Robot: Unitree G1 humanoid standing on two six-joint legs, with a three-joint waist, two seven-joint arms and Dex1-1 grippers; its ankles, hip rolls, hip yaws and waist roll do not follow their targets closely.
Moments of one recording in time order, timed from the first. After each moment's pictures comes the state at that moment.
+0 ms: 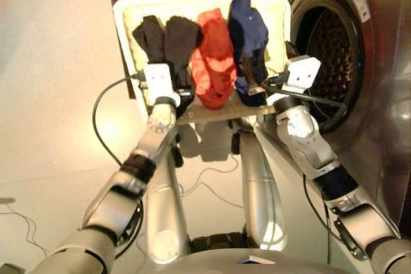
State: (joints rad) left arm -0.43 0.40 -0.35 0.21 -0.36 -0.27 0.33; right arm -0.46 -0.44 0.36 0.07 0.41 -0.27 -0.21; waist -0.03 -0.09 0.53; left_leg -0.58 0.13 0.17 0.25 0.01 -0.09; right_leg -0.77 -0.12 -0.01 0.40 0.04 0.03
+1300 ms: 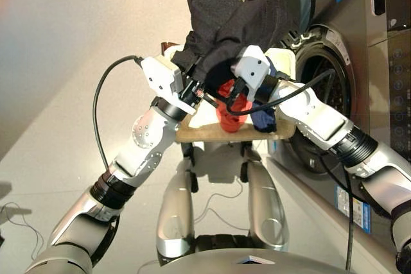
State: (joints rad) left arm -0.50 0.53 -0.47 -0.20 -0.65 -0.30 -0.11; right arm -0.88 -0.60 0.75 0.09 0.50 -0.09 0.21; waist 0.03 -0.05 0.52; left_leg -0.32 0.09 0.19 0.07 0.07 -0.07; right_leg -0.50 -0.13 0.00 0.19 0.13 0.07
